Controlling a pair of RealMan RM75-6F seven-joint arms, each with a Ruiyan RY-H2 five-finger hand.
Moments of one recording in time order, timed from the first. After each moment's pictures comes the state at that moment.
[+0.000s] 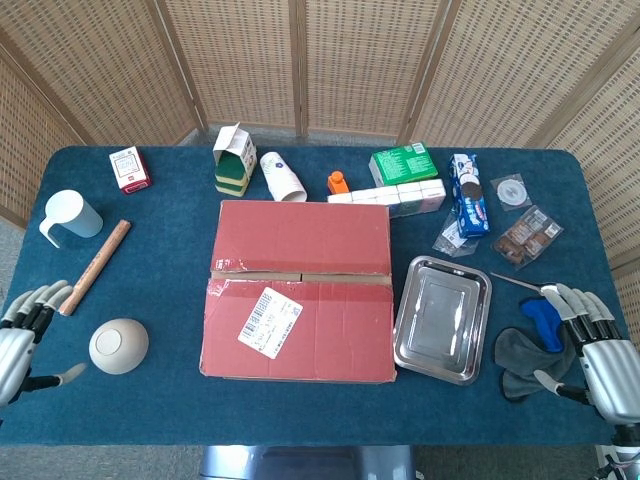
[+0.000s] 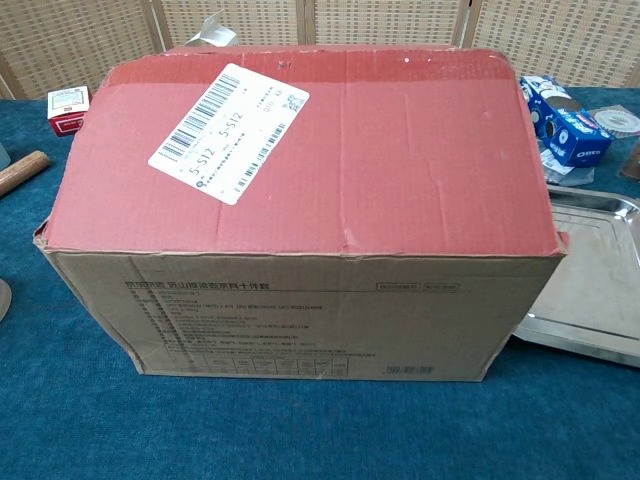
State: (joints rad) left arm -0.11 -0.94 0.02 -1.75 1.60 1.40 -0.25; right arm 0.06 -0.95 0.01 -1.72 -1.68 1.57 0.16
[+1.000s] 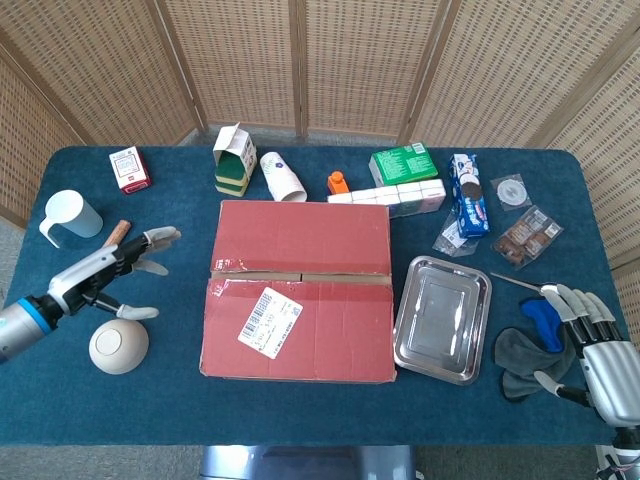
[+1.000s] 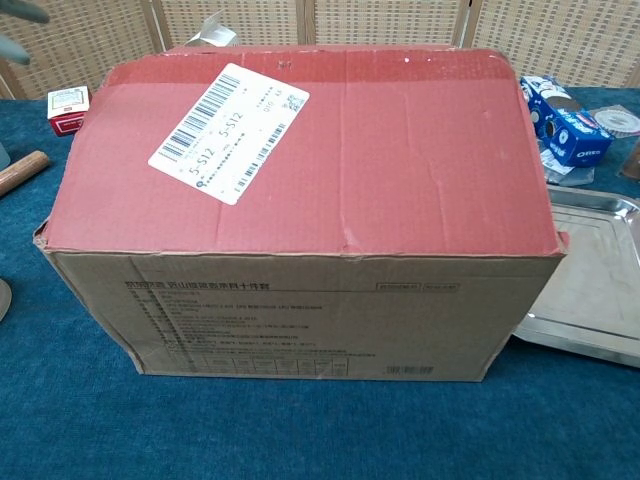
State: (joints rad) left arm -0.75 -0.67 0.02 -1.70 1.87 0.88 -1.71; right arm 0.05 -0.95 0.01 -1.74 -1.69 1.58 0.15
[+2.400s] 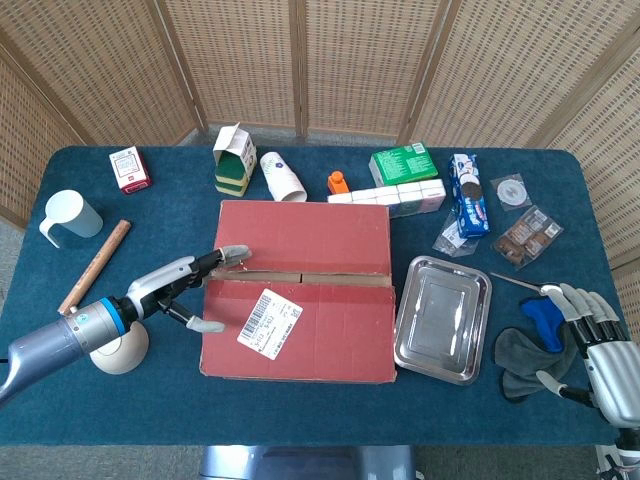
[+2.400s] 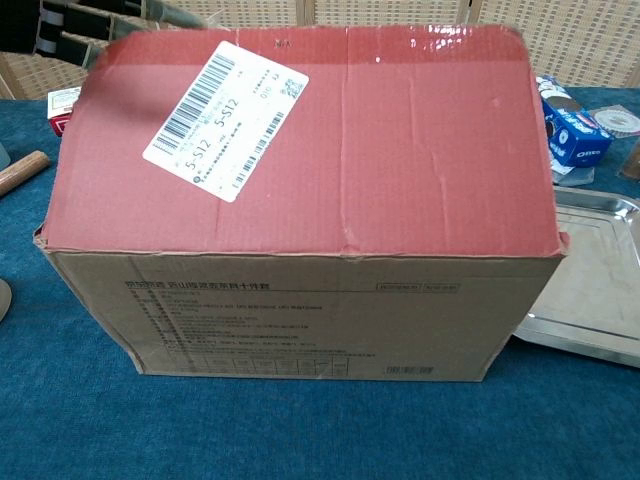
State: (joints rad) left arm -0.93 -0.78 0.03 -1.84 1.75 0.79 -1.63; right arm 0.05 -0.94 0.01 -1.74 -1.70 1.59 0.17
